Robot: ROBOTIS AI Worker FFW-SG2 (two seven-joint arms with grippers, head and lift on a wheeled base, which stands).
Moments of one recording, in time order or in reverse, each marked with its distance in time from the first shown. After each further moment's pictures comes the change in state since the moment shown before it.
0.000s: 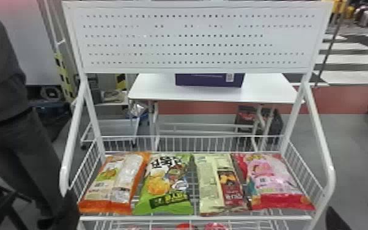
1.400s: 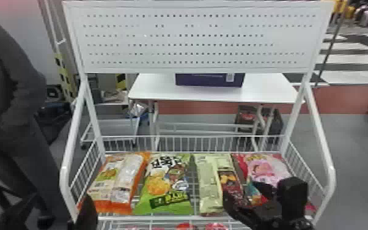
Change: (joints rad) left arm -0.030 0.009 -0.074 0.038 -0.047 -0.003 0.002; right arm -0.654 0.106 0.414 0.361 0.189 0.512 -0.038
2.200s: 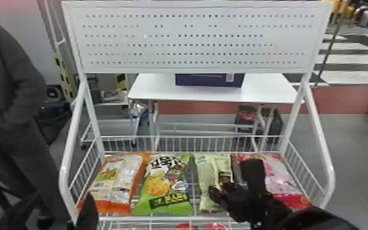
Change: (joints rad) left arm -0.038 0.020 0.008 0.023 0.017 0.030 0.000; right arm -0.300 0.055 0.110 0.288 -0.037 0.255 0.031
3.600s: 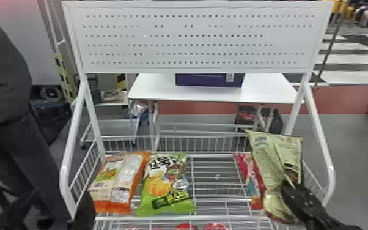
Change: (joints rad) left arm -0.033 0.008 0.015 0.012 0.018 0.038 0.012; right arm 0.738 -0.175 -0.308 -0.681 -0.073 -0.523 -0.089
